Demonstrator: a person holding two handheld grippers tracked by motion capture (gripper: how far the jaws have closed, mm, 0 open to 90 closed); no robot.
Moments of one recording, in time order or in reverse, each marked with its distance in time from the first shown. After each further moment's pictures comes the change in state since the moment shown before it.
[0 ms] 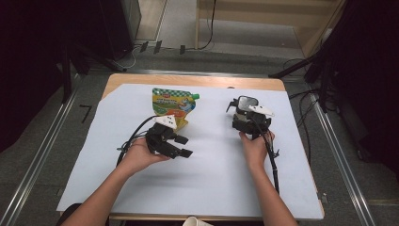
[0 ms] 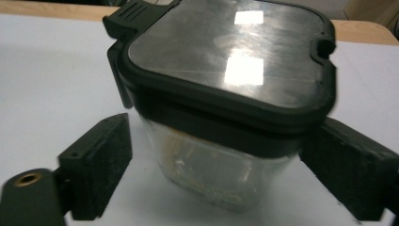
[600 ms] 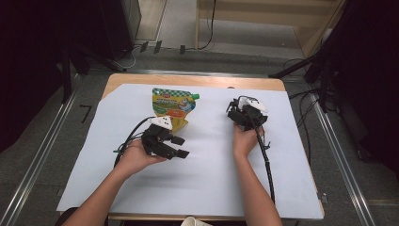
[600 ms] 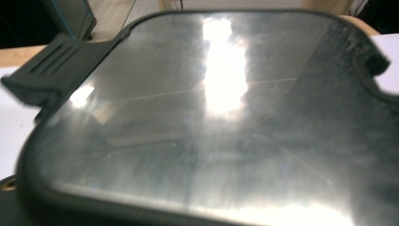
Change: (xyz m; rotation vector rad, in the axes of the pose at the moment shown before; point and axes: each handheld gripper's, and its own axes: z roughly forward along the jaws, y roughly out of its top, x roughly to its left) left arm 0.000 -0.009 -0.008 -0.022 0.006 -0.027; right arm 0.009 0.005 0.038 -0.071 -0.132 0.155
